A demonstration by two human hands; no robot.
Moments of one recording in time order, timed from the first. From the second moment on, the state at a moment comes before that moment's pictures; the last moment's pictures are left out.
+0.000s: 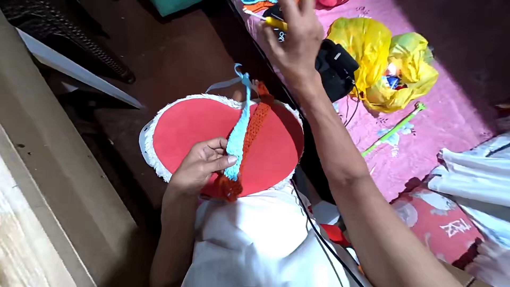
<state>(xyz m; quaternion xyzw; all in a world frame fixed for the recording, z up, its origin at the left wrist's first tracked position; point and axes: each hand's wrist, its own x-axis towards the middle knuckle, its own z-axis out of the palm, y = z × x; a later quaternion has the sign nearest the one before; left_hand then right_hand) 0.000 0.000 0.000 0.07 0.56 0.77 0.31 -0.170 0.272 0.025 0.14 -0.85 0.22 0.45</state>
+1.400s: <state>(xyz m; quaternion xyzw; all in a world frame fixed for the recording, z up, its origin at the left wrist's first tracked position) 0.028 0.057 0.004 0.04 0.67 0.74 0.10 0.070 0.204 -0.008 -0.03 -0.65 0.76 0.06</state>
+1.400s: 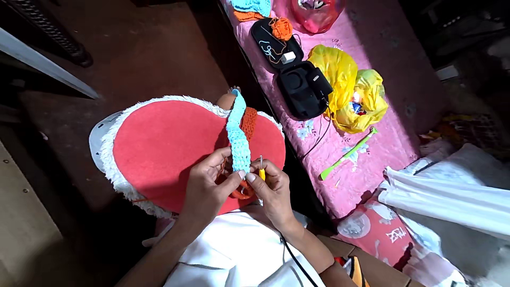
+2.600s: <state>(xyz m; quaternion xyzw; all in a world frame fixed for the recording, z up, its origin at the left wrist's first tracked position) 0.029 0.044 -0.006 0.14 0.86 0.50 -0.01 0.064 0.206 -0.015 -0.09 -0.59 0.80 0.04</state>
